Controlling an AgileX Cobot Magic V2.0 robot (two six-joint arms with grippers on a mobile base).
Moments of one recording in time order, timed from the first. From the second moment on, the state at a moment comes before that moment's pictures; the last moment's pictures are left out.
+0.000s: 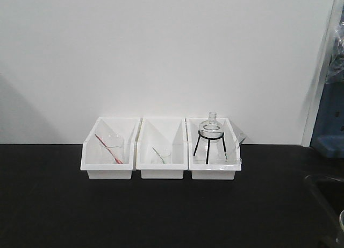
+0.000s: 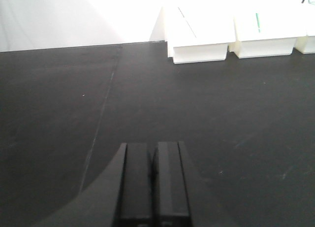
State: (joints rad) left arm -0.07 -0.02 0.03 0.17 0.28 -0.18; right arm 0.62 0.49 -0.49 -0.77 0.33 0.83
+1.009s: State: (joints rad) left arm -0.07 -0.02 0.03 0.17 0.28 -0.18; right arm 0.62 0.49 -0.49 -0.77 0.34 0.83
